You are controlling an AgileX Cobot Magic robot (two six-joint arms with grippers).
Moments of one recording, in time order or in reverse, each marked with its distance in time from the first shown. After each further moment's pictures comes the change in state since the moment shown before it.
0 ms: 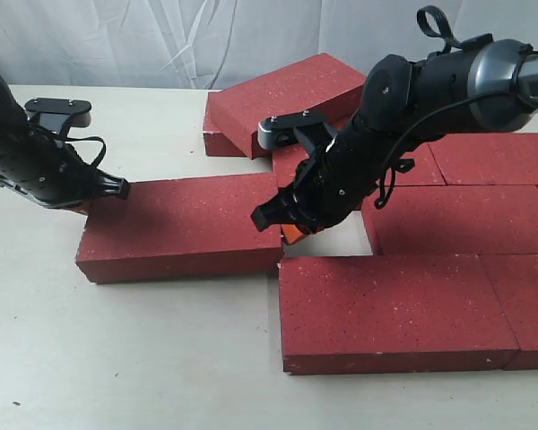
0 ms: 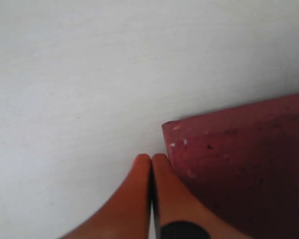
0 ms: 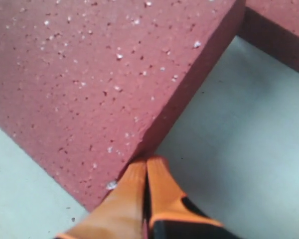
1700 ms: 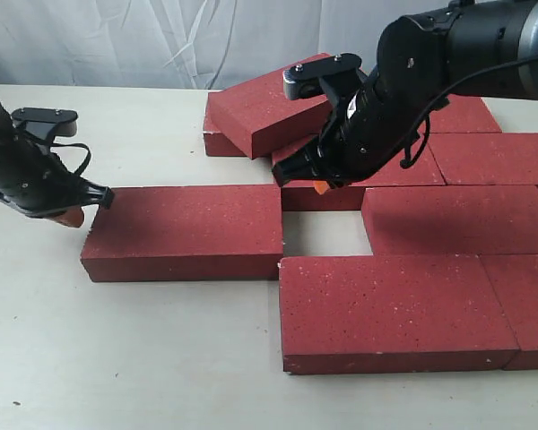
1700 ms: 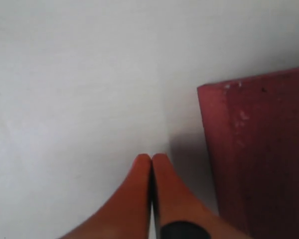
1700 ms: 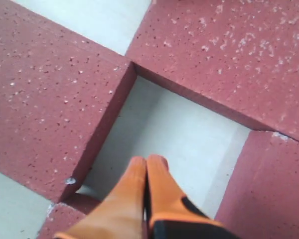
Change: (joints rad) left arm 0.056 0.024 0.000 0.043 0.056 0.002; right arm 0.004 -0.122 -0.035 -0.422 -0.009 0.432
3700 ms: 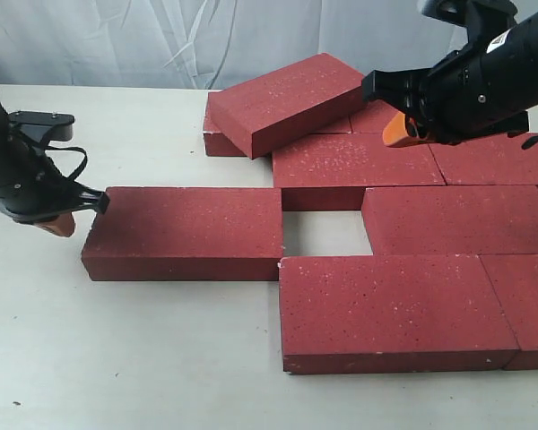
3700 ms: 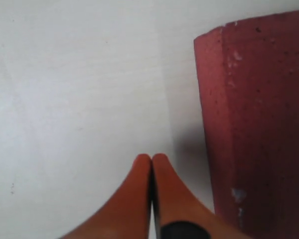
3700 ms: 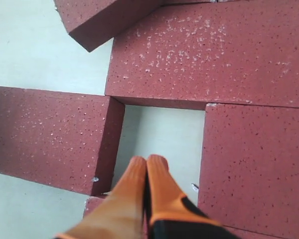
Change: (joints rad) left arm -0.022 -0.059 0.010 0.101 0.112 -0.129; right arm -0.235 -0.322 0.173 0.295 -0.013 -0.010
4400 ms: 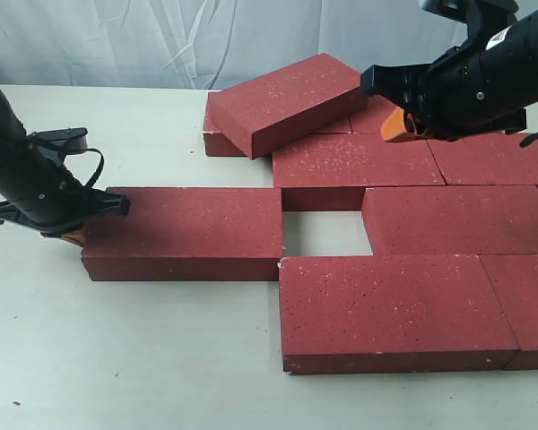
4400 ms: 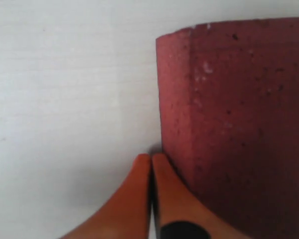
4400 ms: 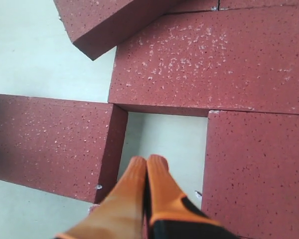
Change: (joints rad) left arm -0.004 0.079 -0.002 -0.225 -0.023 0.082; right arm 0.000 0.000 0.000 0.011 -0.024 0.000
